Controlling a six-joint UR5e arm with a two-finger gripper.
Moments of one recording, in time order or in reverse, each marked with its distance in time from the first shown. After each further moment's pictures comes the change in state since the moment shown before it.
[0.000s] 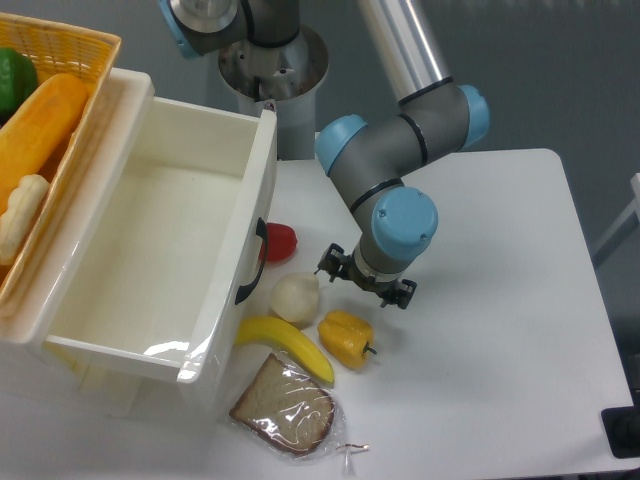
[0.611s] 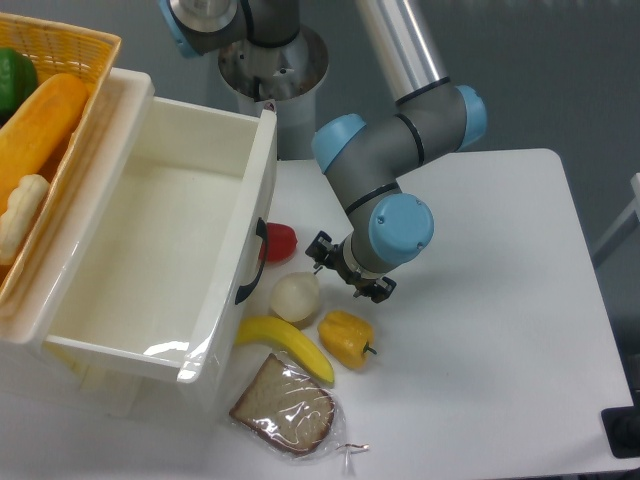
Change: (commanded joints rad) arm -0.003 0.003 0.011 -0.043 -0.052 0.002
